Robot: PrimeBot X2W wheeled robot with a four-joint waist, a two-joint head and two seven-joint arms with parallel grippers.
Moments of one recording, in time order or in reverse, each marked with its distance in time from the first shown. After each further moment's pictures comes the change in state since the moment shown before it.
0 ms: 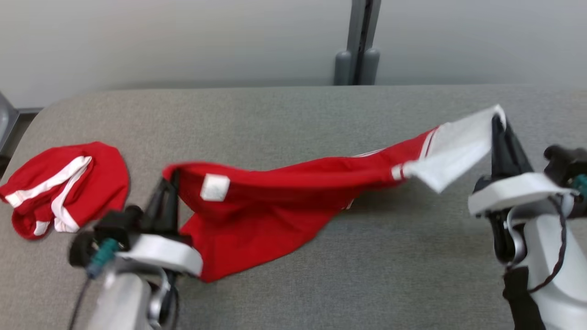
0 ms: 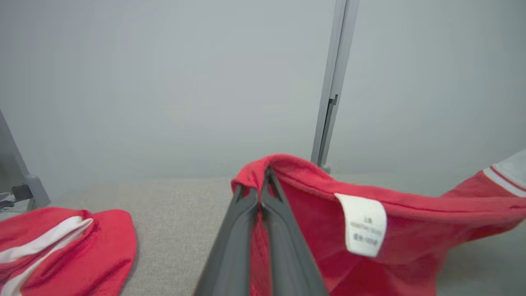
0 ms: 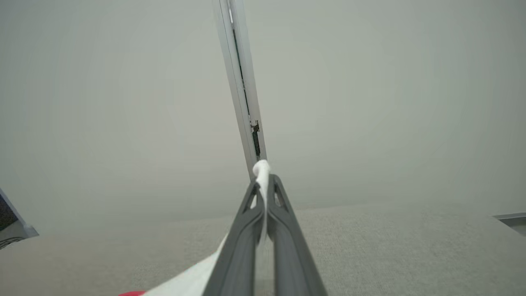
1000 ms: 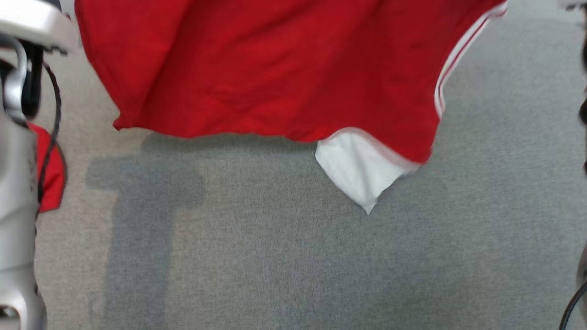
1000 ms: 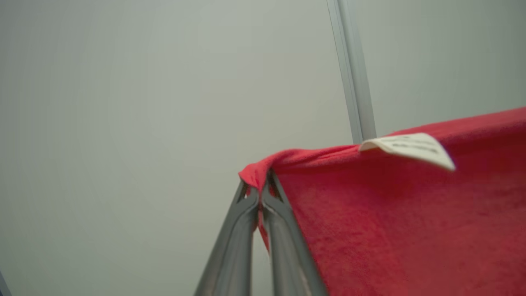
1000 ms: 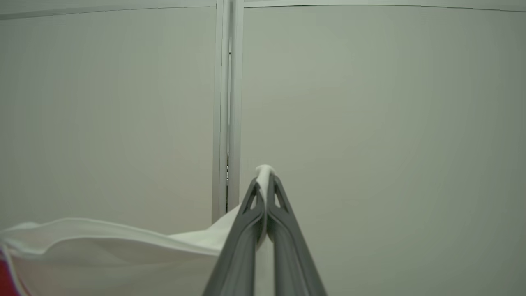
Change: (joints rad) left arm -0.710 0.232 0.067 0.035 0.072 -0.043 0.181; right arm -0.571 -0.114 0.048 -0.106 0.015 0.000 0.033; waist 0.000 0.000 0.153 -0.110
